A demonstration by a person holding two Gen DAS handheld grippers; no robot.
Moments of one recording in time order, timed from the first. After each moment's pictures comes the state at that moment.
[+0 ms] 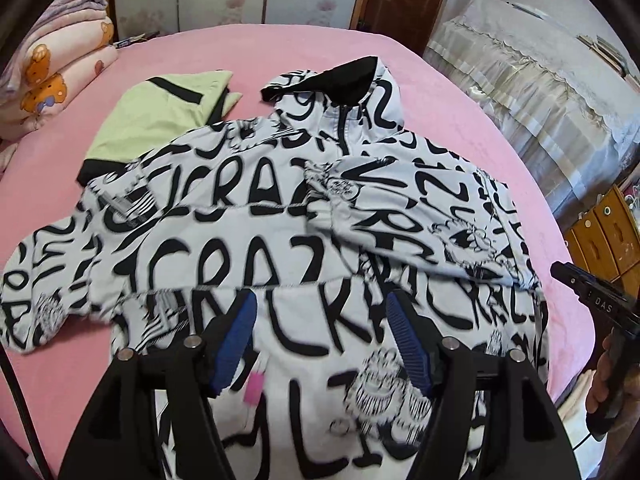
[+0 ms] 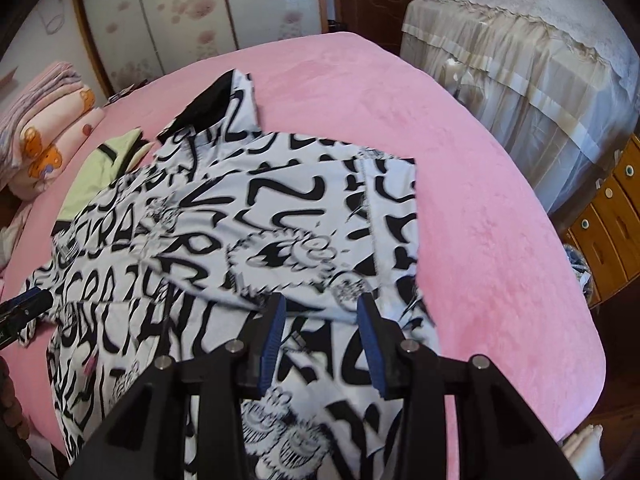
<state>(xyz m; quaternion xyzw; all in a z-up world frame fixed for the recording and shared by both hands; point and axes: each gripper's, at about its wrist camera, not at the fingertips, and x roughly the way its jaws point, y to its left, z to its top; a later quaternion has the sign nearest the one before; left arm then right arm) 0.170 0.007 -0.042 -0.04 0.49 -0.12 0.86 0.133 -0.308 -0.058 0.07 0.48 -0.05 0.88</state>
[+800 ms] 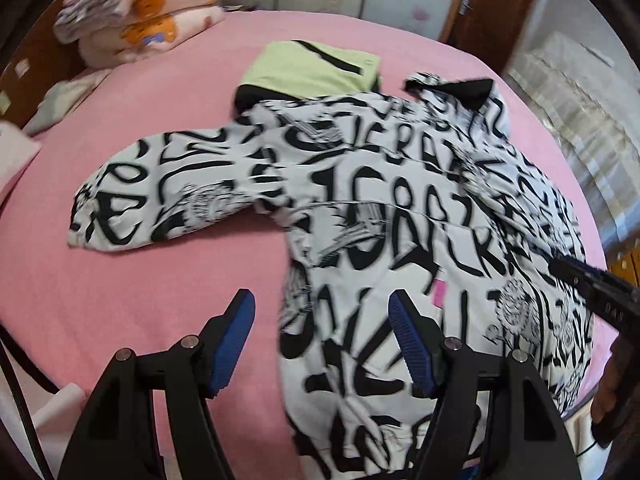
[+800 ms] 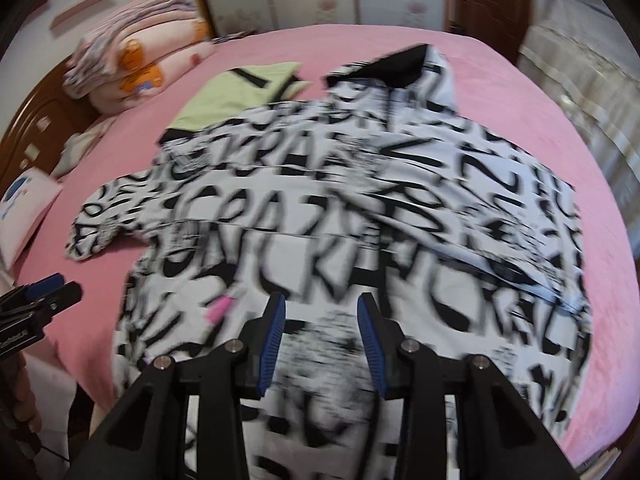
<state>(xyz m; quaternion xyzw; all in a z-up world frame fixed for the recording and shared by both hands) 0.084 0.199 -0.060 -0.09 0.50 0.00 0.86 0.117 -0.086 -0.064 0.00 0.49 0.12 0.86</state>
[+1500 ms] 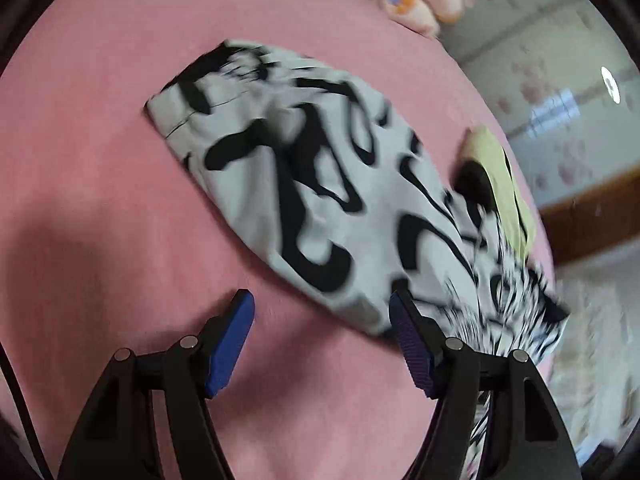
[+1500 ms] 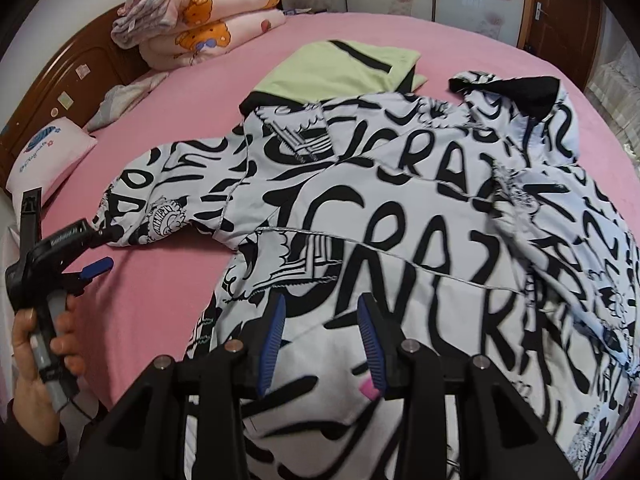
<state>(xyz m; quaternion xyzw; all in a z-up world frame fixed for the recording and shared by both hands) 0.105 0.436 -0.201 -0.46 0.41 0.16 0.77 0.160 0.061 -0.103 -0.05 0.51 0.19 0.84</state>
